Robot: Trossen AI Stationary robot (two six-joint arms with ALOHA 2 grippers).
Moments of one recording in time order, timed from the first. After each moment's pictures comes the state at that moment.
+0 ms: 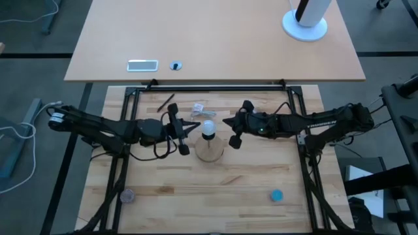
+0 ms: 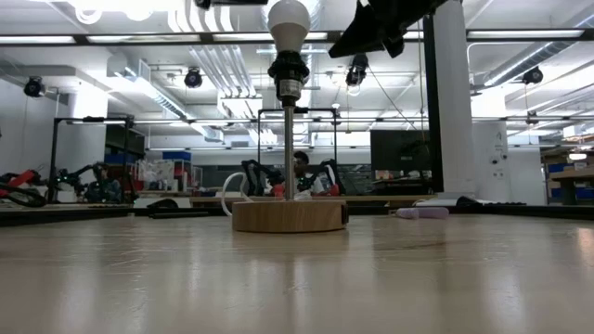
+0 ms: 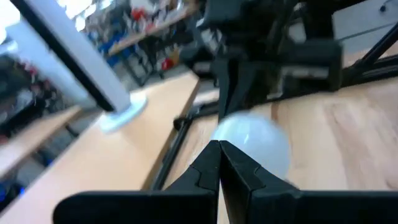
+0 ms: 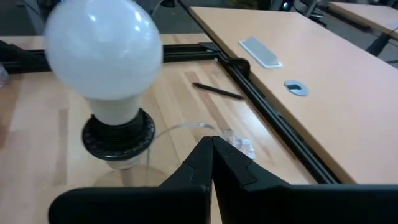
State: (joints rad) left arm -0.18 1.18 0.94 0.06 -0.56 0.32; right arm 0.06 1.32 0.99 -0.10 0.45 0.03
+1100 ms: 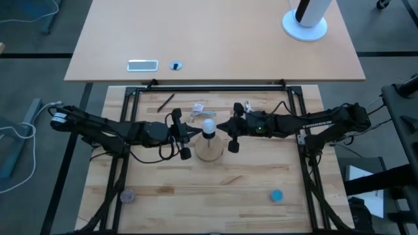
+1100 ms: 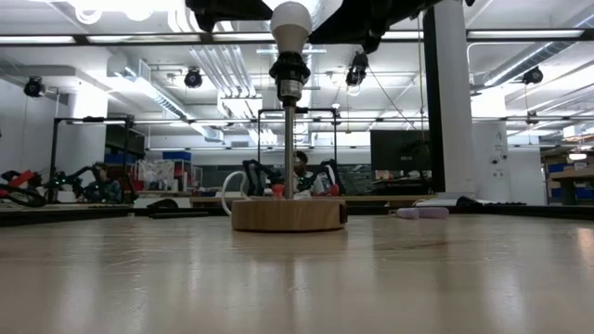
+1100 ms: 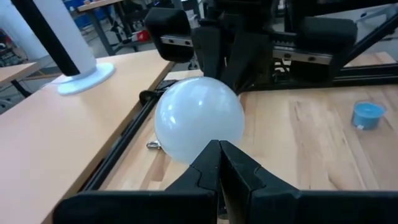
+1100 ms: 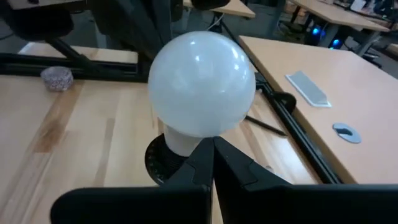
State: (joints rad) left arm -0.18 1.22 0.93 0.00 -0.49 0.07; right arm 0.05 1.36 0.98 0.07 0.23 -0.12
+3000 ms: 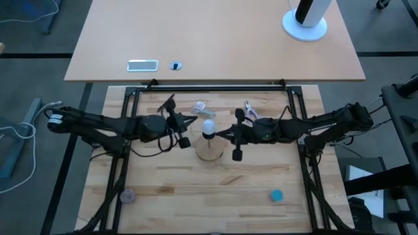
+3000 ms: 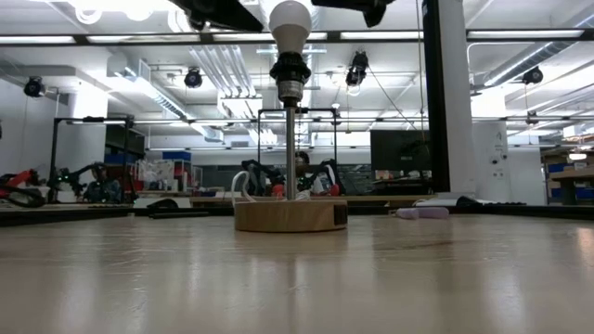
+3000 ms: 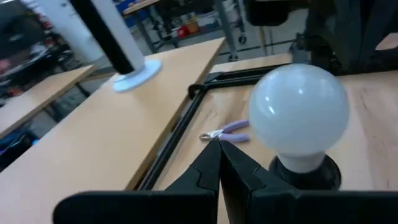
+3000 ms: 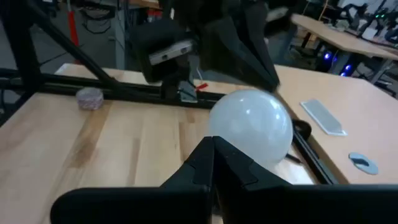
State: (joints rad) left arm -0.10 1.17 0.93 -0.04 -0.59 0.19; right arm 0.16 1.34 1.00 0.08 0.27 -0.13
